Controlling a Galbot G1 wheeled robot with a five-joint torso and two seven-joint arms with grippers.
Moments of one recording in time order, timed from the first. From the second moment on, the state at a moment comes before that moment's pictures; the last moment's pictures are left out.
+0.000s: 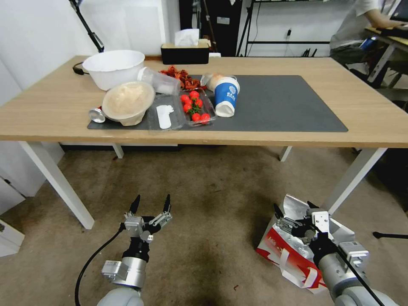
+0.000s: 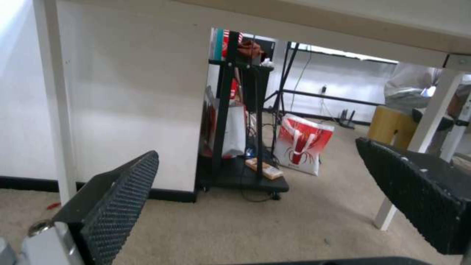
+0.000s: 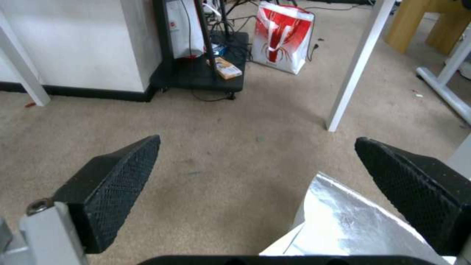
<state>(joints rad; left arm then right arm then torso) 1.69 -1.43 -0.43 -2.00 -0.30 -0.30 0.04 -1.78 1.50 0.73 2.35 0.09 -0.38 -0.19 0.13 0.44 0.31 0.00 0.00</state>
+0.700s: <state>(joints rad) 1.68 -1.43 -0.43 -1.97 -0.29 -0.35 0.04 -1.80 1.51 0.73 2.36 0.06 -0.37 -0.19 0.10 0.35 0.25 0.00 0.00</state>
